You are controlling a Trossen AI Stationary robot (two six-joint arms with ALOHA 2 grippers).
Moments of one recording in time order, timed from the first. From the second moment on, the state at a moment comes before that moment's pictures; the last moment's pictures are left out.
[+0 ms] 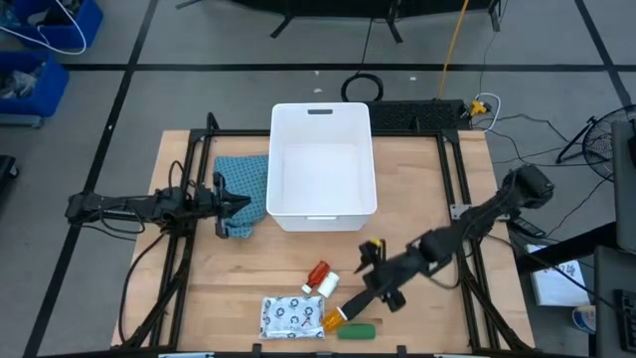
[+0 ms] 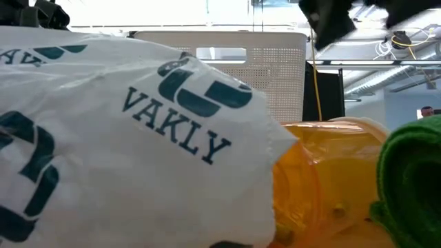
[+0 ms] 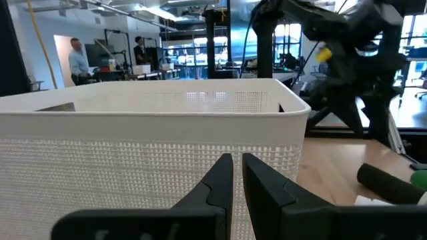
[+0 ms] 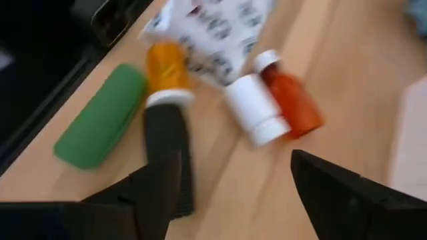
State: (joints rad) left arm -0.05 0.18 0.01 0.26 -0.18 0.04; right arm 0.56 1.52 1.00 -0.34 0.14 0.00
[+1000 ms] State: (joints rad) left arm -0.05 0.18 0.01 0.26 -0.18 0.04; right arm 0.62 1.78 1.00 -0.28 0.13 0.06
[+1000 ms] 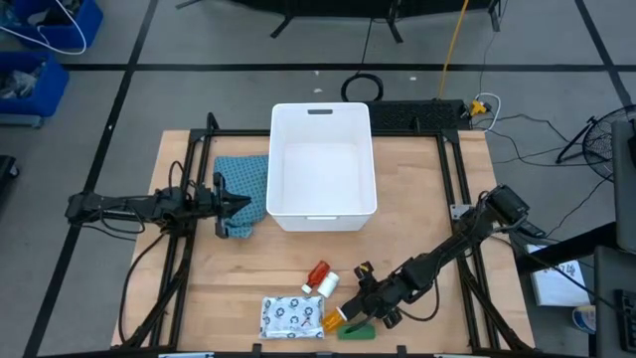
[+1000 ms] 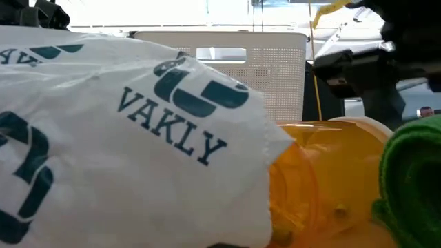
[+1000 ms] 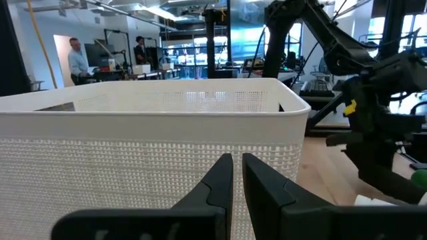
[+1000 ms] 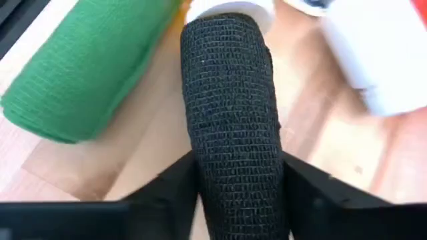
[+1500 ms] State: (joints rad) left arm -0.05 0.18 0.01 0.26 -0.18 0.04; right arm 0.55 1.42 0.92 -0.40 0.14 0.01
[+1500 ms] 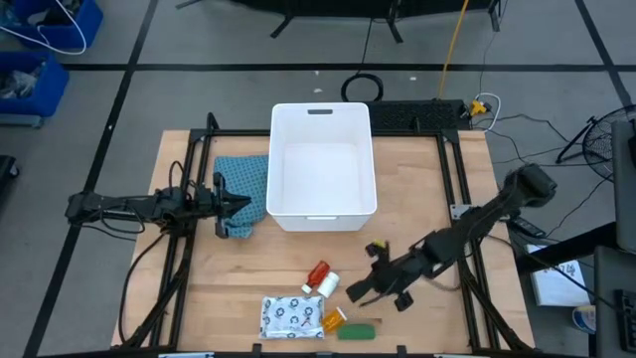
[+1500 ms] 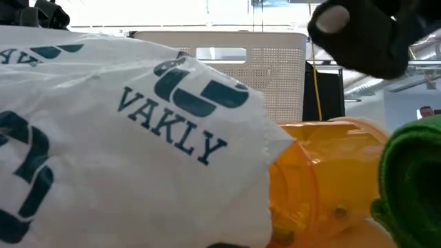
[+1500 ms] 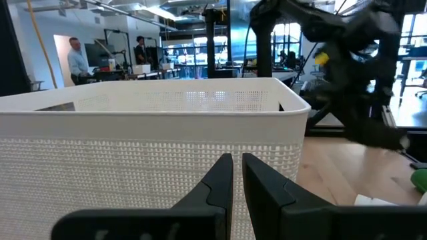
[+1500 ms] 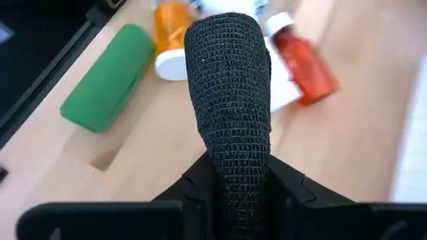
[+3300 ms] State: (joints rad) left arm -0.05 0.18 0.01 0.29 -0.19 0.12; right arm -0.45 1.37 1.45 -0.40 -0.28 -0.25
